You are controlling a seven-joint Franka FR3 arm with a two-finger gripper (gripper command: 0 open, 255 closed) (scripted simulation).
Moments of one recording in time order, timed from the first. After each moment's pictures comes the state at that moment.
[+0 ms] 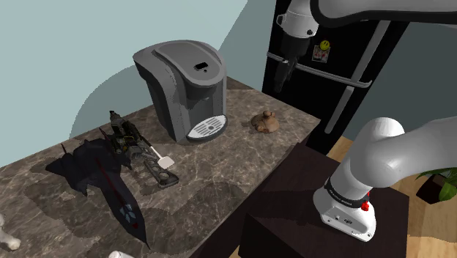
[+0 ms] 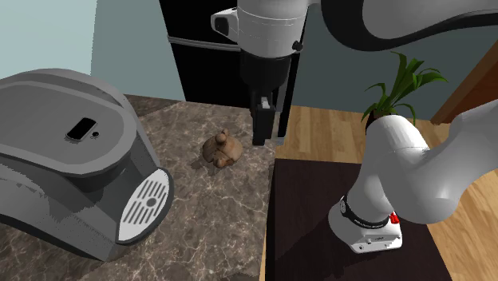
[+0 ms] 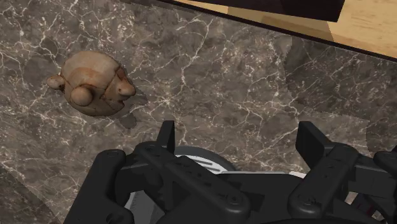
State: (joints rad) arm -0.01 -0.80 0.00 -2.42 -0.01 1.69 -0.14
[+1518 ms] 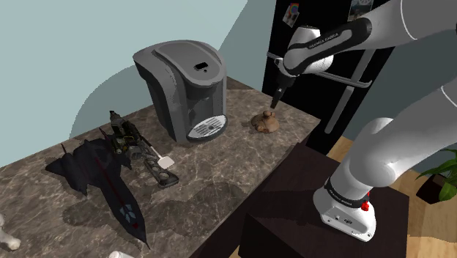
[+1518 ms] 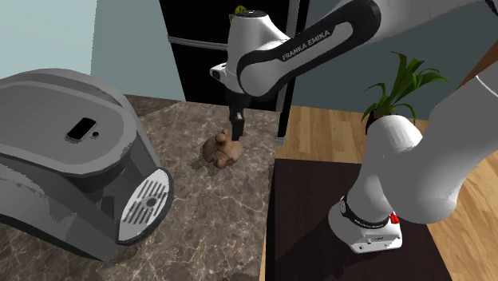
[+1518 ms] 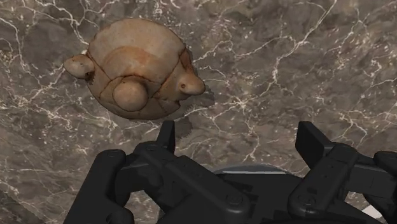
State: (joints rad) arm -0.03 -0.35 -0.45 -2.59 -0.04 2.38 -0.66
